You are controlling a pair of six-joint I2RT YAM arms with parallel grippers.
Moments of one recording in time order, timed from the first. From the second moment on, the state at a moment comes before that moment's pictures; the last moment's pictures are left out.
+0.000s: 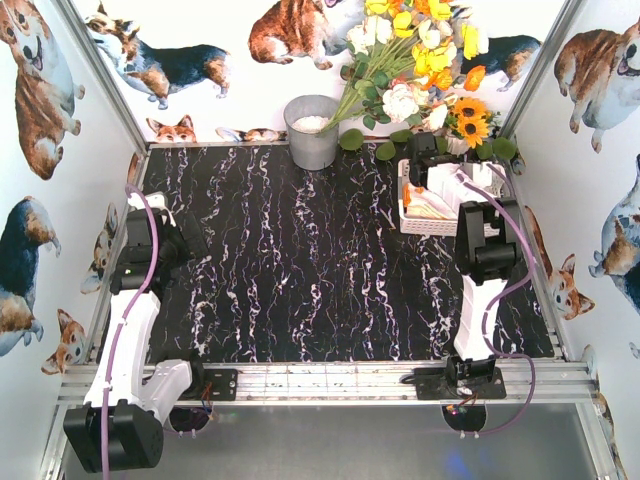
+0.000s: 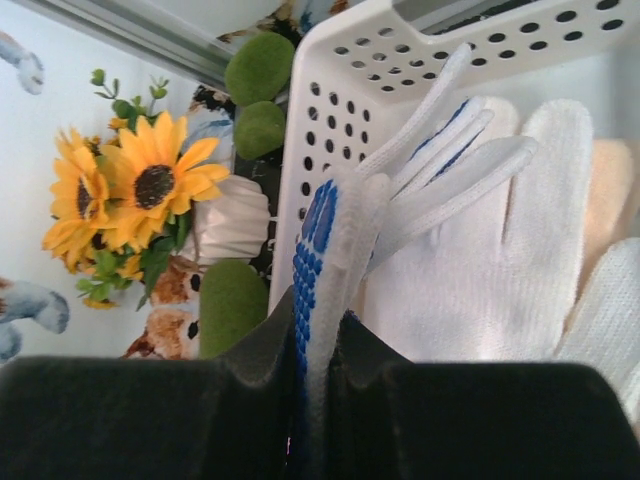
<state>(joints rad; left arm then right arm) 0.10 0.90 0.79 -0.55 -0.02 -0.26 0.13 2.07 1.63 -0.51 1.08 1.74</state>
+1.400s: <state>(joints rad) 0.10 0.89 0.78 -0.55 0.01 -0.26 0.14 1.96 1.38 -0.51 0.94 1.79</state>
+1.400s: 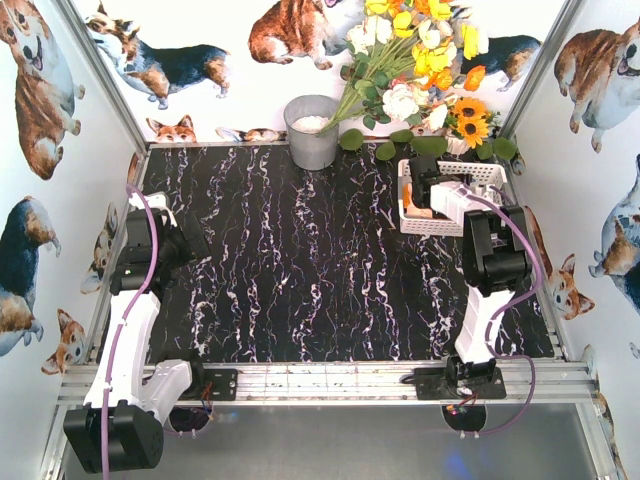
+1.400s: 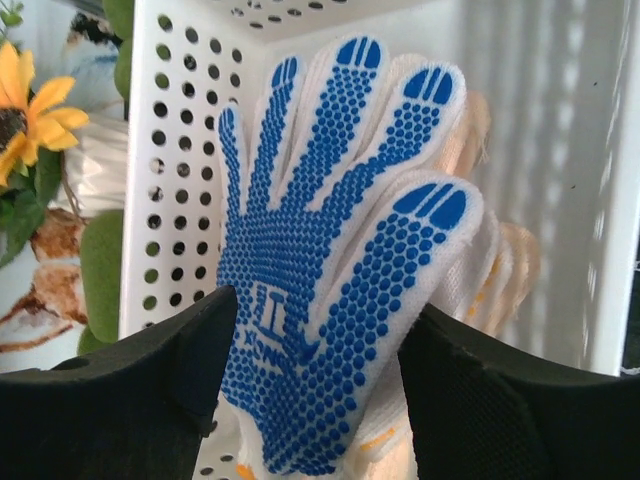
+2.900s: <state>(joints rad) 0.10 0.91 0.78 -0.55 0.02 -0.25 0.16 1.97 1.25 -0.02 0.76 1.71</state>
